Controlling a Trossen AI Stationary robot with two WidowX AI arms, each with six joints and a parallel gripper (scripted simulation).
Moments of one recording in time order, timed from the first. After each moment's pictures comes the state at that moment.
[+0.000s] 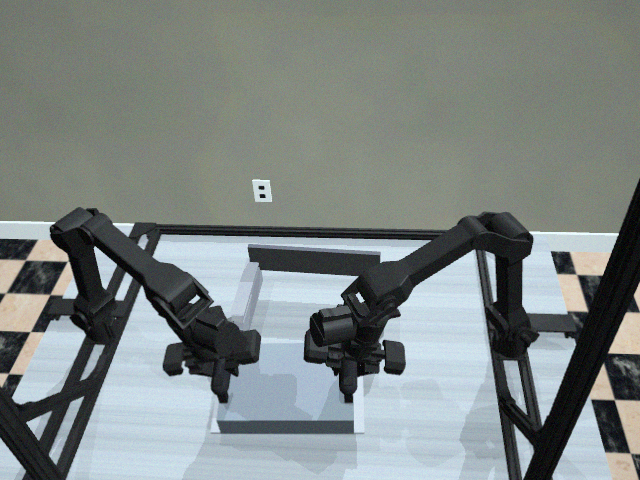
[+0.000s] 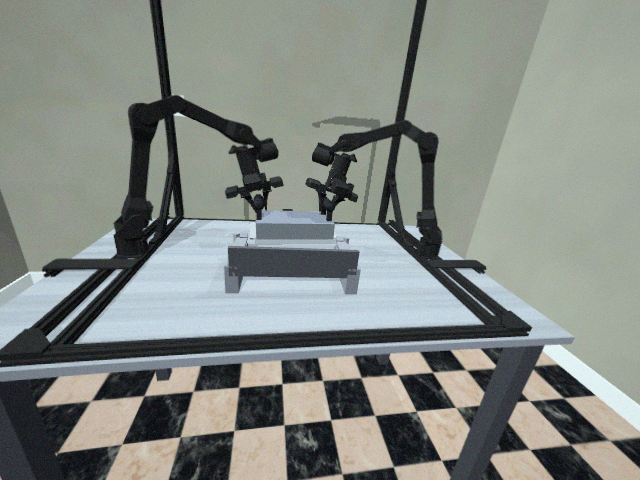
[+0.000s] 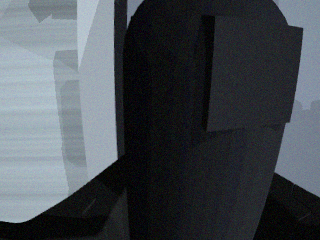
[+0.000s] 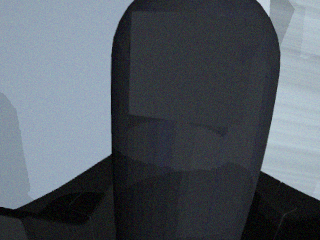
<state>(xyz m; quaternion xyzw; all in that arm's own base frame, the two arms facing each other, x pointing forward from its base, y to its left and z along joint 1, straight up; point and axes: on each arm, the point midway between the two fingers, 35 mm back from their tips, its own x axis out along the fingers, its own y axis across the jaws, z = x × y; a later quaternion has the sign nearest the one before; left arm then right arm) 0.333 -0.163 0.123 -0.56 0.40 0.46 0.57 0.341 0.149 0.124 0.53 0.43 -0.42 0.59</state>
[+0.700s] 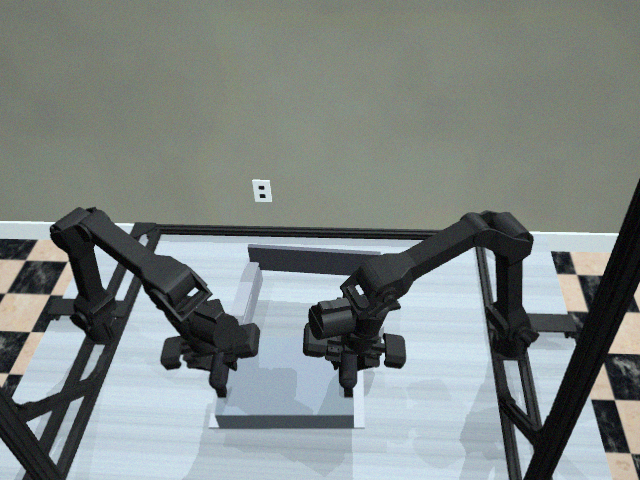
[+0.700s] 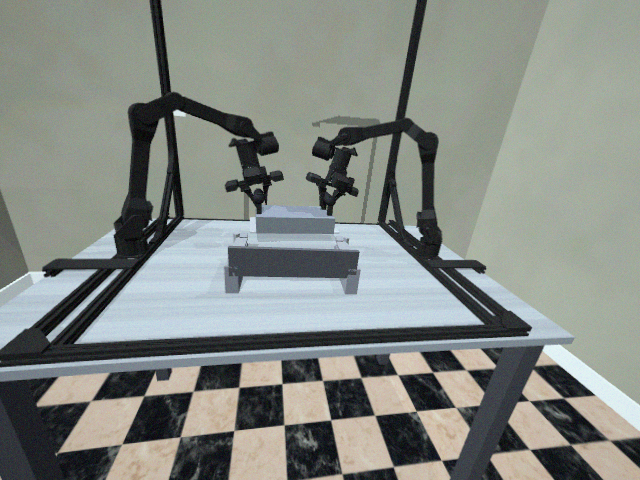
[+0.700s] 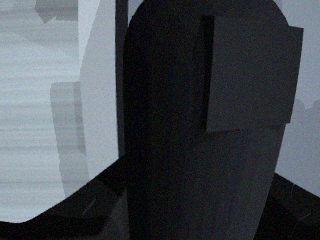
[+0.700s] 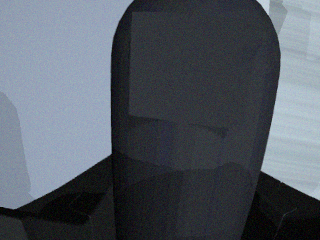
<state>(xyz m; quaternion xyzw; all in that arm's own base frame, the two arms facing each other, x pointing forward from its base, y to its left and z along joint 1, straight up) 0.334 -0.163 0.143 -0.56 0.40 0.46 0.57 0.341 0.150 0.144 0.53 0.43 -0.43 0.59</state>
